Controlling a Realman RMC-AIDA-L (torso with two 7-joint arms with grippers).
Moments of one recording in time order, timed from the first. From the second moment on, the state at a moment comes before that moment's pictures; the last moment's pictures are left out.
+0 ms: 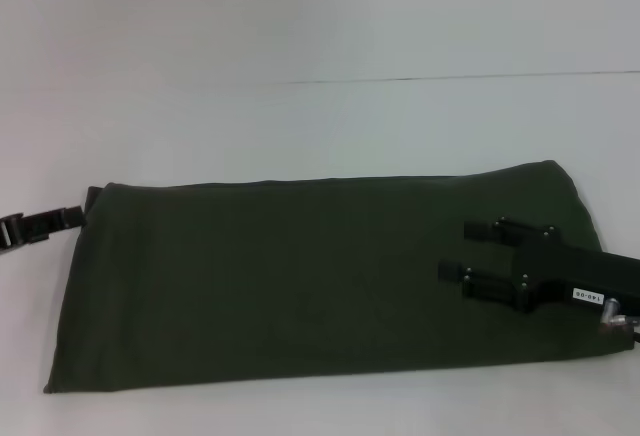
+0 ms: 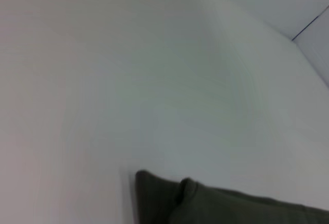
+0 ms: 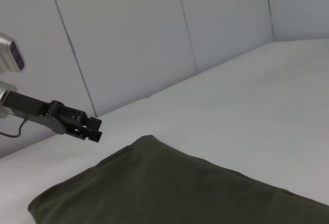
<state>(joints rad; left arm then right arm) -0.47 -2.10 0.36 0.90 2.33 1.38 -2.15 0.48 2.09 -0.50 -0.48 -2.03 -1.47 1.17</state>
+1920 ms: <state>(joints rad) -0.51 -2.09 0.40 0.92 2.56 1.47 -2.33 0.50 2.09 -0.52 -0.44 -2.03 -1.42 1.17</state>
